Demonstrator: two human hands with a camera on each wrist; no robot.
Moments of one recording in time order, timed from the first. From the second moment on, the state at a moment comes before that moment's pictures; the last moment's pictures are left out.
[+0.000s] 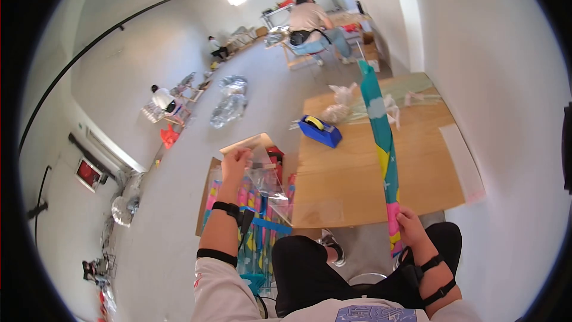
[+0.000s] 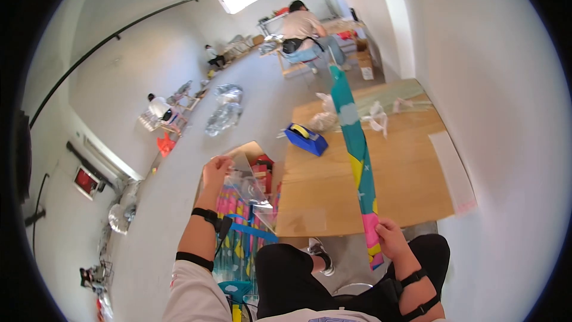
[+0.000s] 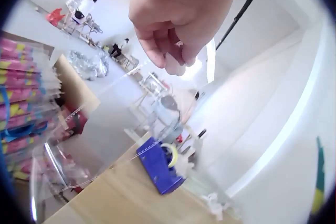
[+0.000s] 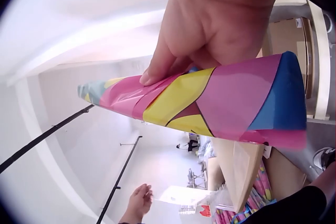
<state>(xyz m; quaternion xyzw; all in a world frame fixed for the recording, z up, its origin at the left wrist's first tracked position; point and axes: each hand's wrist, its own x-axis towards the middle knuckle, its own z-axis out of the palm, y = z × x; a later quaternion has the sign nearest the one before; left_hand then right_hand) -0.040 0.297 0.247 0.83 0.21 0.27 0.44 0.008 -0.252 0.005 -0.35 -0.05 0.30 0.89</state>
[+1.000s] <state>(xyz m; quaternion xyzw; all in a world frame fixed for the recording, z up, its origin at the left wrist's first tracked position) -0.238 0.161 0.355 0.85 0.06 0.48 0.22 -0.007 -0.380 0.397 -0.82 -0.36 -0.36 0.25</state>
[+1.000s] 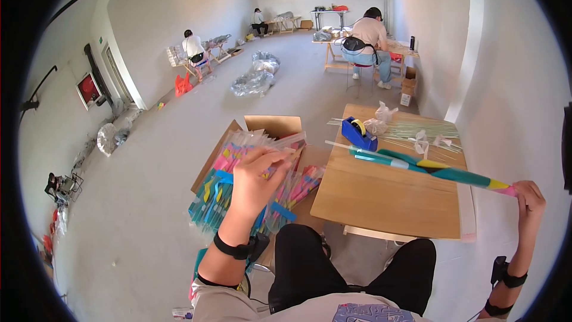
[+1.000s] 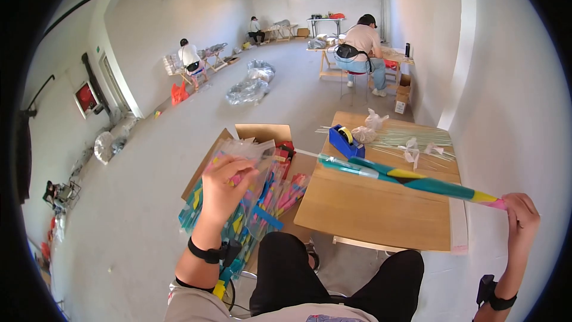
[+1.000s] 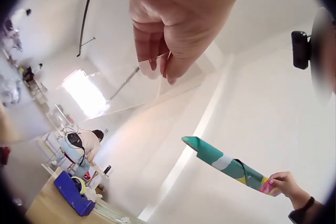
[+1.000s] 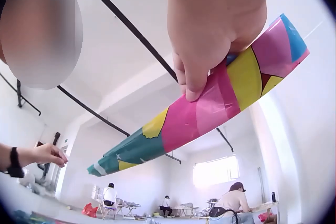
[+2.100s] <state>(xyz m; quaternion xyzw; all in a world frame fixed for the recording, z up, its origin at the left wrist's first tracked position) -0.279 0.144 0.187 0.72 0.26 0.47 0.44 -0.029 -0.397 0.375 -0.79 -0.45 -0.41 0.02</state>
